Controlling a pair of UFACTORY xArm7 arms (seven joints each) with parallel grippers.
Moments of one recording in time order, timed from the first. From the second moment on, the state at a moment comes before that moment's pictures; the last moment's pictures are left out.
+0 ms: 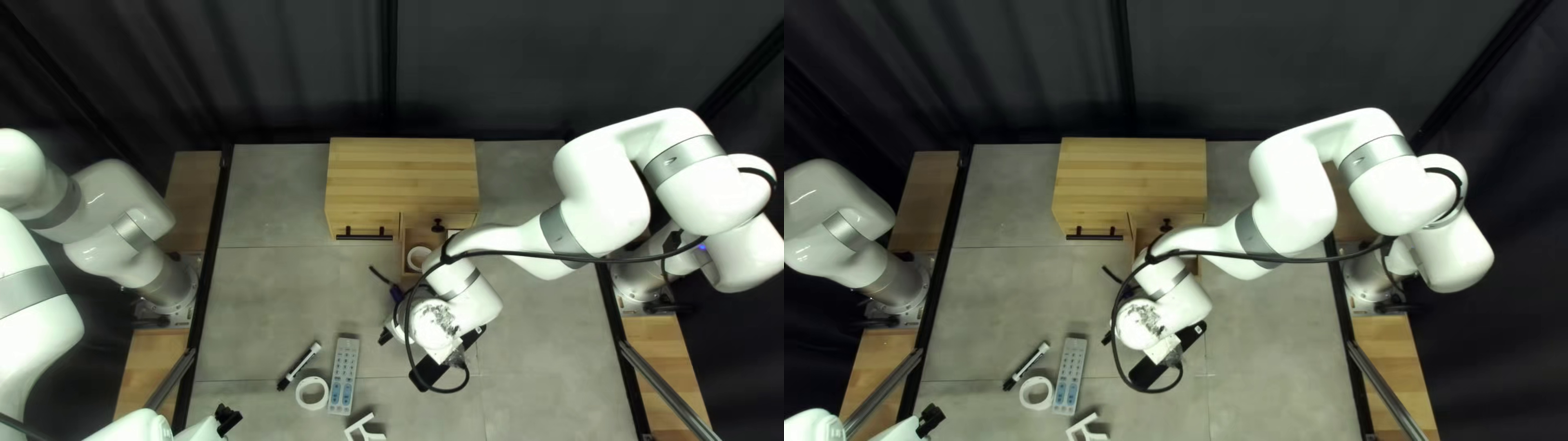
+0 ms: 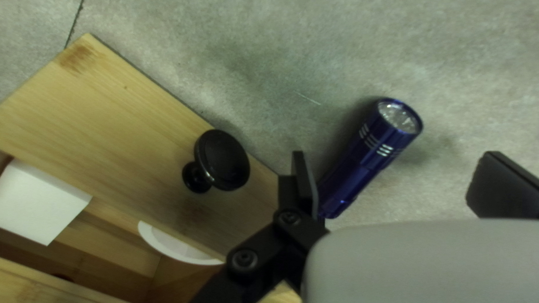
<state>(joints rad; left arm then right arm) -0.84 0.05 -0.21 1.13 0.02 1.53 -0.08 0.24 0.53 0.01 1.25 -0.55 0.75 -1.65</state>
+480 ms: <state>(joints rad) -0.84 0.05 -0.21 1.13 0.02 1.53 -0.08 0.24 0.53 0.01 1.24 -0.54 0.75 -1.64</state>
